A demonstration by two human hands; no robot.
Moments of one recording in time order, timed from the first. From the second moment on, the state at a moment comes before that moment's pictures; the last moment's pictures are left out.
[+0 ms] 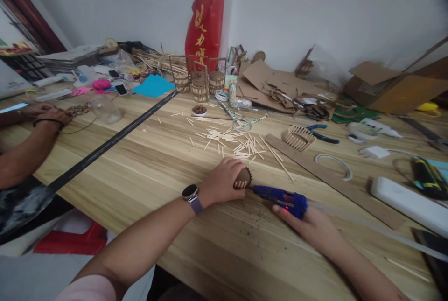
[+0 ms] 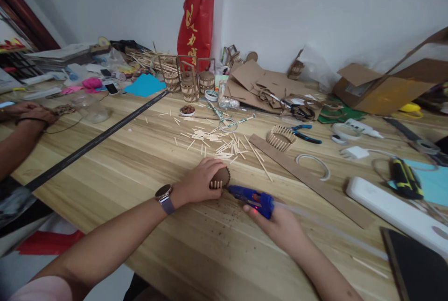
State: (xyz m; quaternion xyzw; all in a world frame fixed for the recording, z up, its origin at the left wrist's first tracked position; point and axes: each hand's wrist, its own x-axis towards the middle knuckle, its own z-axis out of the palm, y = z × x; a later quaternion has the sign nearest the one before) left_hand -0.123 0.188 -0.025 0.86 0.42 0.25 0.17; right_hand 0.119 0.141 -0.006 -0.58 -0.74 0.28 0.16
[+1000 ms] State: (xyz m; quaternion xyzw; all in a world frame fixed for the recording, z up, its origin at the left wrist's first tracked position) left_hand -0.123 0.189 -0.025 0.86 0.41 0.25 0.17; right_hand 0.119 0.140 -0.009 -0.59 -0.75 0.24 0.16
